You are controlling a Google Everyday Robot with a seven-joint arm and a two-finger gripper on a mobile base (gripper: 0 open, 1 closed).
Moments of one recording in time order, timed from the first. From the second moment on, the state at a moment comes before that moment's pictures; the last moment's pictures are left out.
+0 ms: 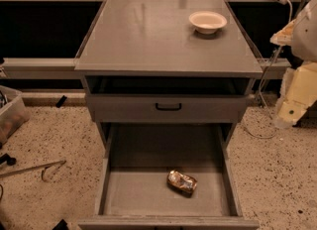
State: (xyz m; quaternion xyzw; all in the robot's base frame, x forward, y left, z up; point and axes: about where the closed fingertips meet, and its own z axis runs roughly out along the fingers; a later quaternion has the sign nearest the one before) arm 0.438 -0.217 0.976 -0.60 0.78 -0.03 0.16
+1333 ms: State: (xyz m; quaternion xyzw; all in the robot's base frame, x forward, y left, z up) arm 0.438 -0.195 0.853 -0.54 0.82 0.03 0.20
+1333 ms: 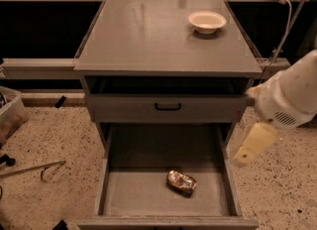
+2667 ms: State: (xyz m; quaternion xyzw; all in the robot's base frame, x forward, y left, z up) arm 0.439 -0.144 0.679 -0.49 0.84 0.13 0.21
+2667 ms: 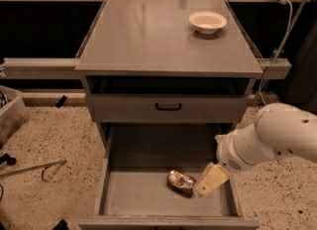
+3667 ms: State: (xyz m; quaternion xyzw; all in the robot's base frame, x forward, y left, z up) arm 0.494 -0.107 0.525 -0.46 0.84 0.14 0.24
